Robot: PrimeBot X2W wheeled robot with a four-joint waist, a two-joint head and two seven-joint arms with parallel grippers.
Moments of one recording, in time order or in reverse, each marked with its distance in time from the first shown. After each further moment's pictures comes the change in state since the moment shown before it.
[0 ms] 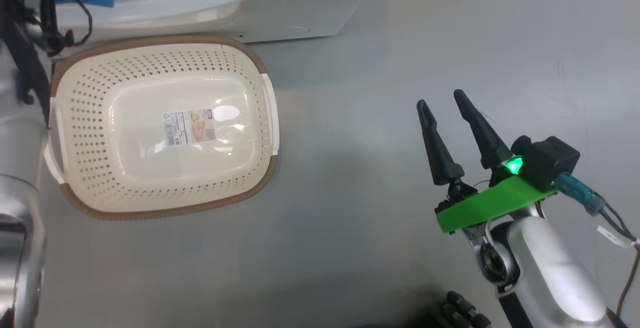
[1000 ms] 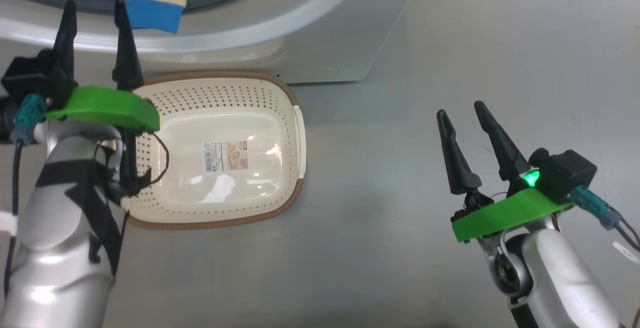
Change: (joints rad) left arm 0.606 -0.034 0.085 -0.565 -0.117 0.022 -0.015; right arm 0.056 -0.011 -0.060 -0.018 -0.021 0.000 0.000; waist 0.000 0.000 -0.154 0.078
